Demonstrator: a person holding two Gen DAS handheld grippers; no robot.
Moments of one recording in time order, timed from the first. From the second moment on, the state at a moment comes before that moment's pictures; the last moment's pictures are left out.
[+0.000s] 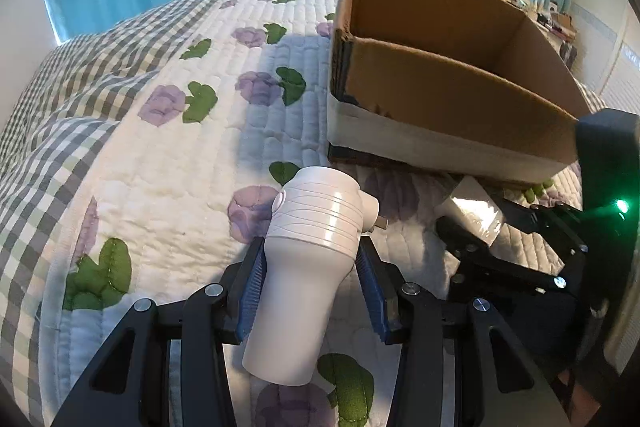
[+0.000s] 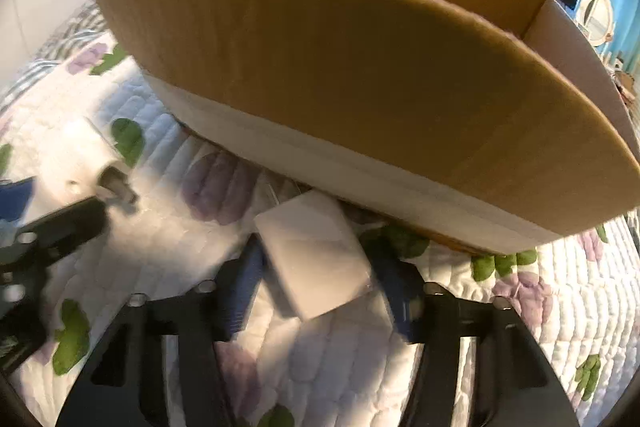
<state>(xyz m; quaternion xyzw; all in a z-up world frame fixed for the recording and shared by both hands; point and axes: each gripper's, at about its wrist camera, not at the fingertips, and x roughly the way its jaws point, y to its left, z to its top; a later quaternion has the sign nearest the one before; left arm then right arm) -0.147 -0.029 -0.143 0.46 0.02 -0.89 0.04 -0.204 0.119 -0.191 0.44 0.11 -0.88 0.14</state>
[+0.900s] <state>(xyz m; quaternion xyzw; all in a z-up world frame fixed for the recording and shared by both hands) -0.107 0.020 -0.067 0.42 -0.01 -0.91 -0.03 -0.100 0.171 -0.090 0.36 0.06 -0.92 0.14</state>
